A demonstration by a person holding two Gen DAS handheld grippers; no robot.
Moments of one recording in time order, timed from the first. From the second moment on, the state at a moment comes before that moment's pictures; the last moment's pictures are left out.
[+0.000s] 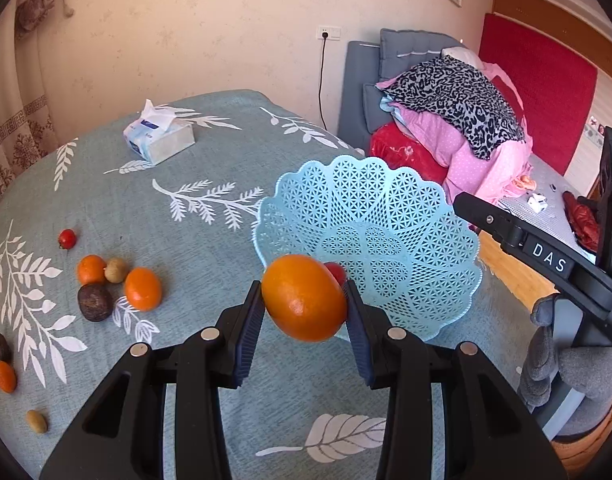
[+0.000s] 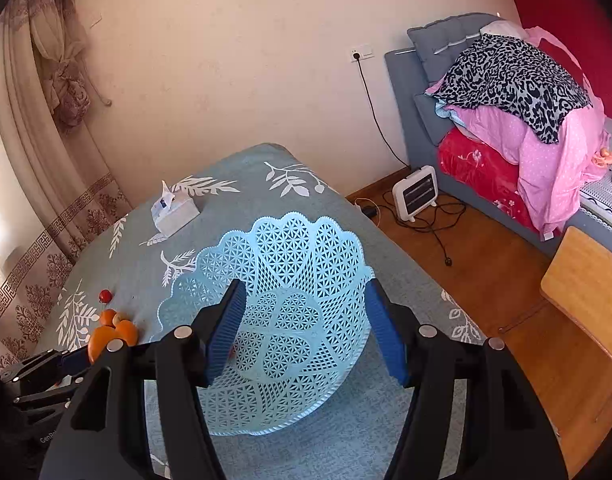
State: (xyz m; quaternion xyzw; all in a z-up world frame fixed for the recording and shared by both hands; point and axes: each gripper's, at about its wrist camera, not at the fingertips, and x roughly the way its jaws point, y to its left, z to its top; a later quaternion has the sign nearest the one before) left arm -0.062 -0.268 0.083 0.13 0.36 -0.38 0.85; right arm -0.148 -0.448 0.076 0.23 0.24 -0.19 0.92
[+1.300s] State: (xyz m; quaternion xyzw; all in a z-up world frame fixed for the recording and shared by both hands) left arm -0.012 -0.121 0.144 0.06 0.30 -0.20 0.93; right arm -0.154 -0.412 0.094 0.21 0.20 -0.16 0.94
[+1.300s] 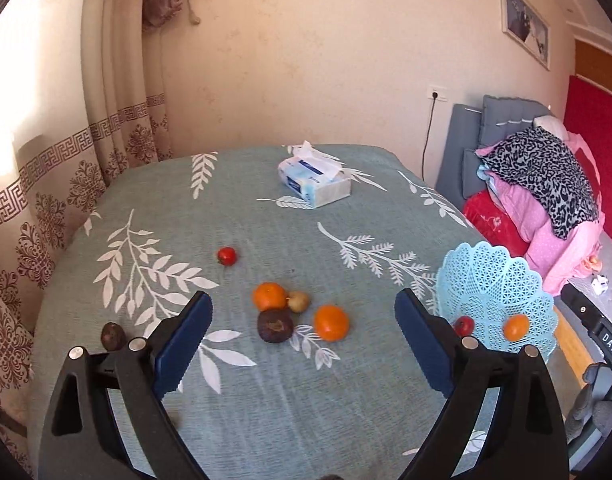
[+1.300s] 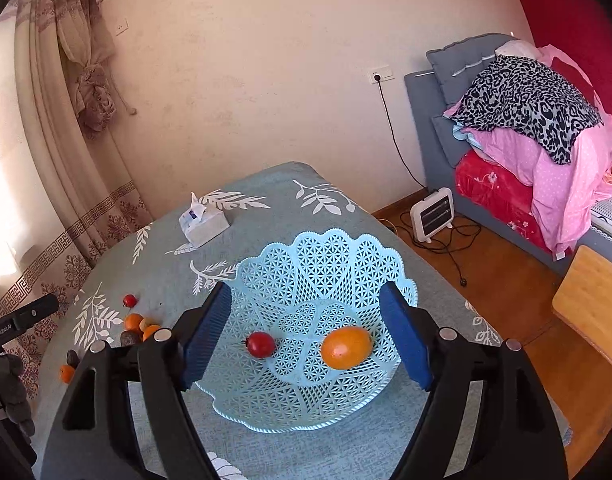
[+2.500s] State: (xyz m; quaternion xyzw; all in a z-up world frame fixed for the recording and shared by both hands) left arm 0.122 0.048 0.035 -0.02 0.45 -0.04 0.89; right arm -0.048 -0.287 0.097 0.15 0.32 -0.01 0.93
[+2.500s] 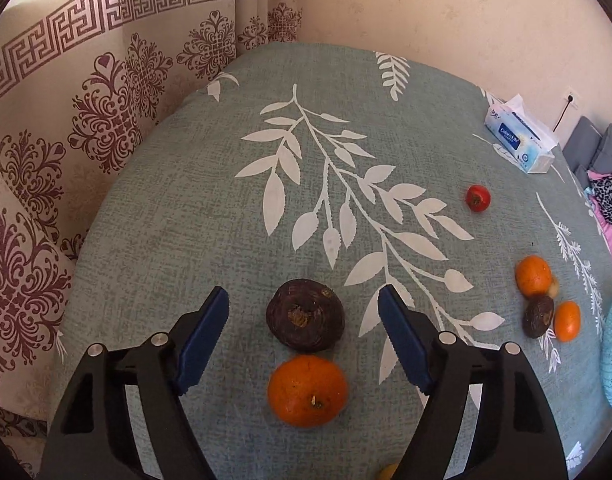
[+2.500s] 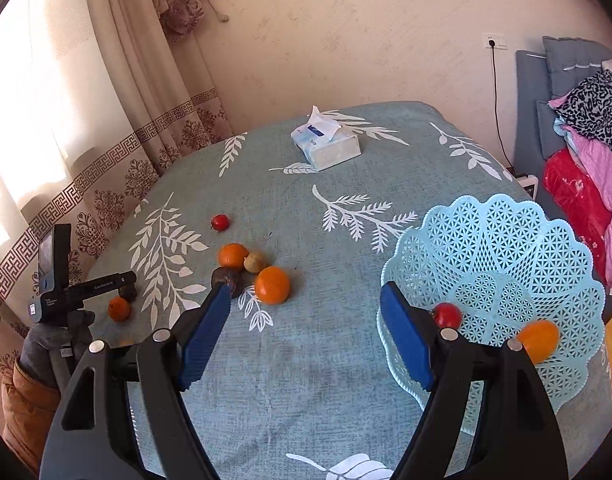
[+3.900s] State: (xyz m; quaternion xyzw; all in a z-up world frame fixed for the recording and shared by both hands) left arm 0.076 0.077 0.091 -0.07 0.35 -0.05 0.93; right arm 0.114 -0.171 0.023 0.05 0.49 0.05 0.87
